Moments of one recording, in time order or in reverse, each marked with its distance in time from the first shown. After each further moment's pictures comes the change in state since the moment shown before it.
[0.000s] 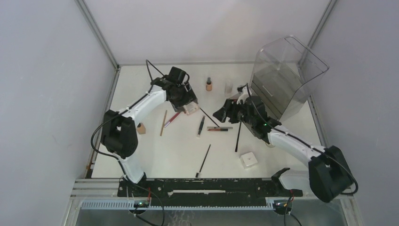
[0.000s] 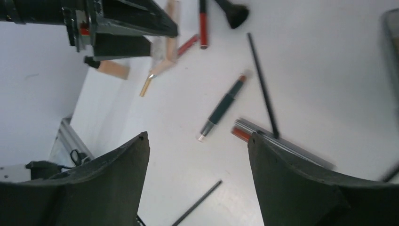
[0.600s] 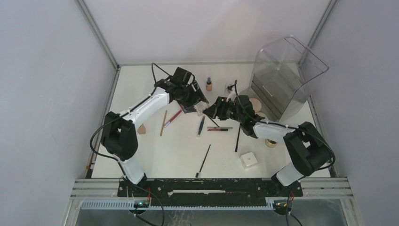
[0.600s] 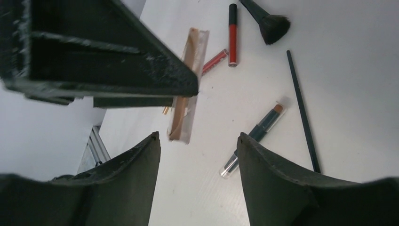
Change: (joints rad) left arm -0.101 -0.020 0.000 0.067 0.158 -0.109; right arm 0.050 0.312 0.031 0.391 -0.089 0.150
